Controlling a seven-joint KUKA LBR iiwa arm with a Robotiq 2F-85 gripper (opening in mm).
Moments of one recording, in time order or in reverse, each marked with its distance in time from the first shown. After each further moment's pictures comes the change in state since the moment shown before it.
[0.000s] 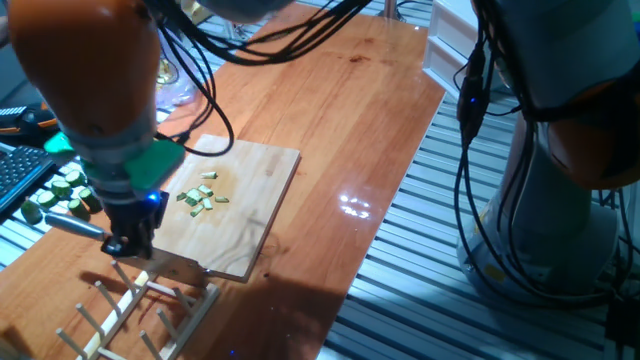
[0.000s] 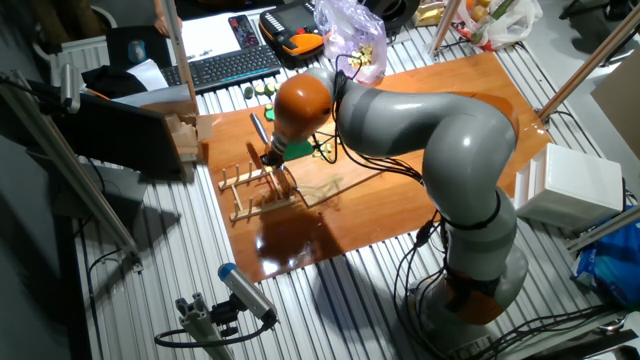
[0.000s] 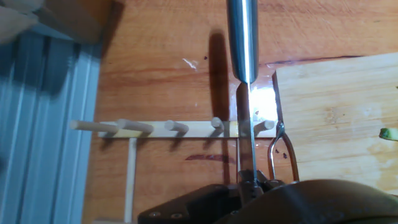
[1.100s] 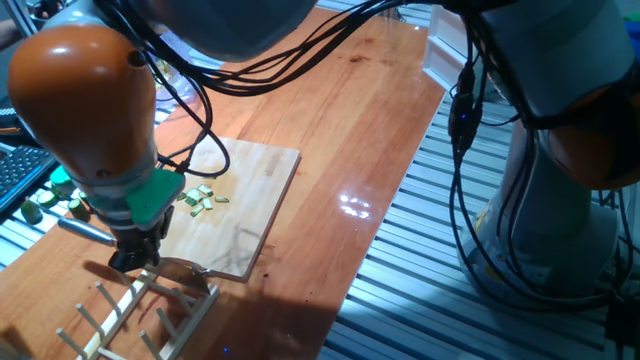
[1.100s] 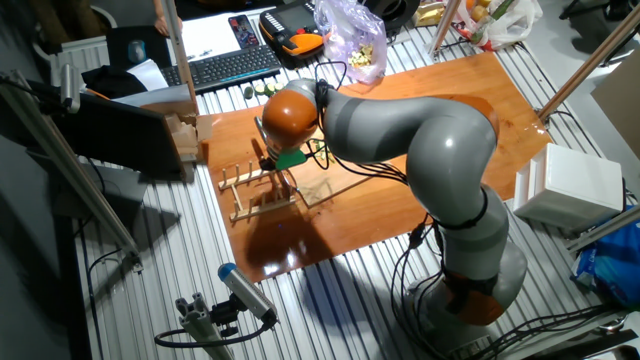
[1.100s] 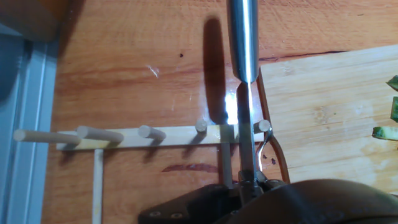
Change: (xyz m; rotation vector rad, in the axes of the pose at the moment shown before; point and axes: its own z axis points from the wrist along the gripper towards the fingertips) arm 0.000 -0.011 0.029 0.101 -0.004 0.019
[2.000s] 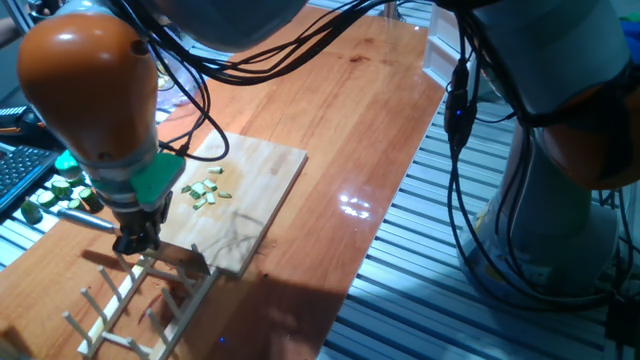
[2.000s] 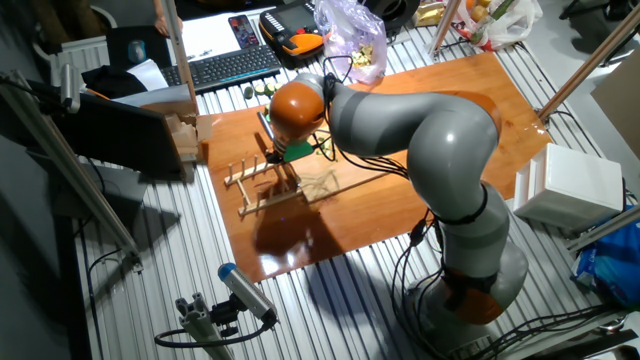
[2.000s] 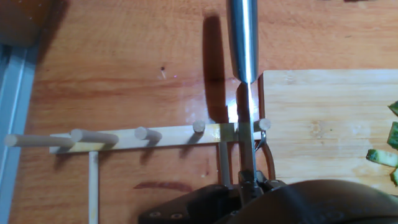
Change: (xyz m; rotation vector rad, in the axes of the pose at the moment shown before) arm -0.020 -0.027 0.004 0.008 -0.010 -0.049
